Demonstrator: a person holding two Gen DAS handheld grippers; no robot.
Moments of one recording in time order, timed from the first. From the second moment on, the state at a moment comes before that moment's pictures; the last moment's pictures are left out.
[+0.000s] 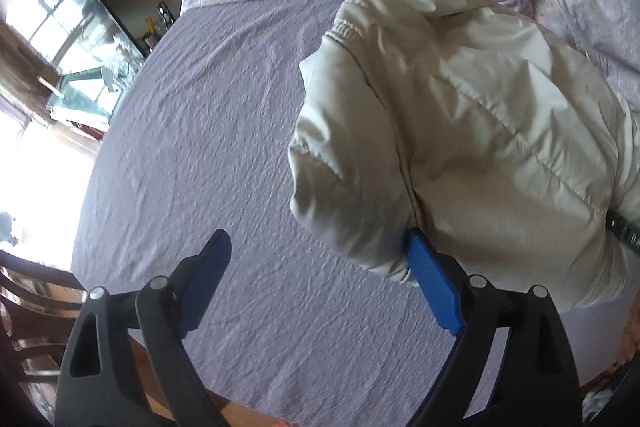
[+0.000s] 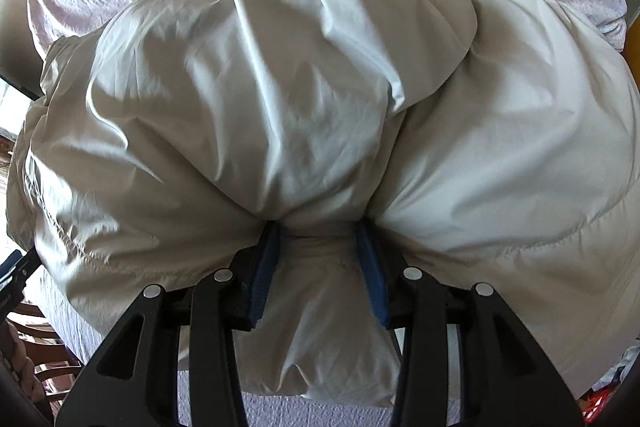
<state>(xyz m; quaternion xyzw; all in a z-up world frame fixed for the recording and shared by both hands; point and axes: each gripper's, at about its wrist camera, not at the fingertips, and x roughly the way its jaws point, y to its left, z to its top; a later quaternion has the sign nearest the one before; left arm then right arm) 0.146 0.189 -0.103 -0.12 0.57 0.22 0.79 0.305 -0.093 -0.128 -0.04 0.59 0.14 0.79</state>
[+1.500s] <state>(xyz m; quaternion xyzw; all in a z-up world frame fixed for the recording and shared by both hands) 0.188 0.168 -0.078 -0.13 0.52 0.17 0.82 0.294 -0.104 -0.125 -0.05 0.58 0.15 0.80</state>
